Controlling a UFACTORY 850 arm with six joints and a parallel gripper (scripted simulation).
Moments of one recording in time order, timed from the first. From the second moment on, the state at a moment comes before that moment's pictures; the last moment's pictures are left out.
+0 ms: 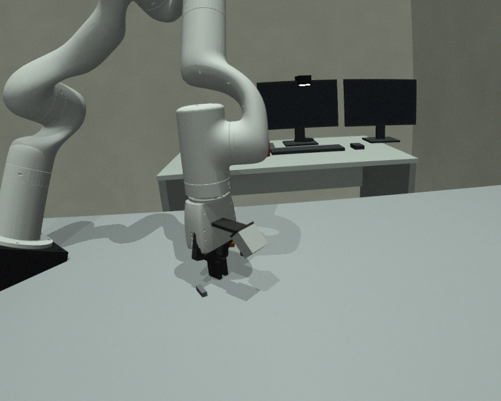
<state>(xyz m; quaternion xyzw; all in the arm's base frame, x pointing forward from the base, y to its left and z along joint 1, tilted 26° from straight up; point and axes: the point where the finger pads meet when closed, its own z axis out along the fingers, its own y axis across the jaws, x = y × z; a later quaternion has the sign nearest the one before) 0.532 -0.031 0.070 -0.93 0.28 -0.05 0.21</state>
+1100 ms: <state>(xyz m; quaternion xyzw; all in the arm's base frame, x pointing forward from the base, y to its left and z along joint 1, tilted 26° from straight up) 0.532 -0.031 0.070 -0.93 0.28 -0.05 0.21</state>
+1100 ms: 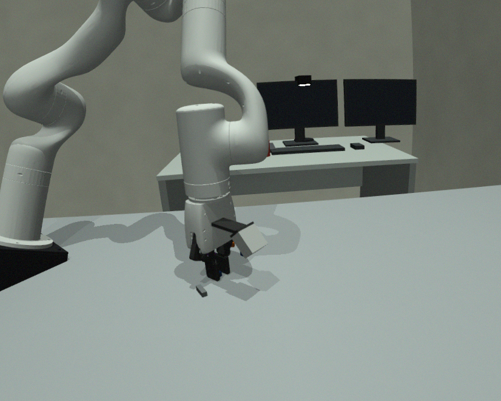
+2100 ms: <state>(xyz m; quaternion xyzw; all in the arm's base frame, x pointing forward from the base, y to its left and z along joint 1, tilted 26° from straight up) 0.518 -0.054 0.125 -0.93 0.28 -0.06 0.21</state>
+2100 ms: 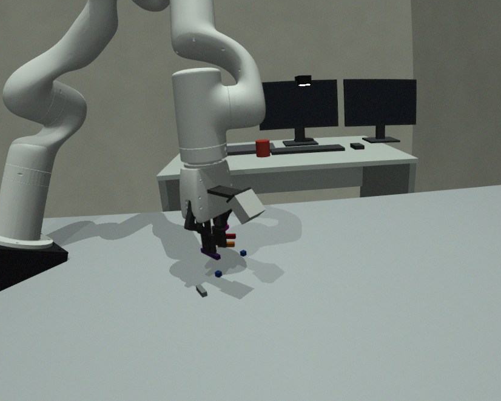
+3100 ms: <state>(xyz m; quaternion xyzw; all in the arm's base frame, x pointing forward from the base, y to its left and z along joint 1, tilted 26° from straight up) 0.512 -0.064 0.151 -0.93 0.28 -0.05 0.21</state>
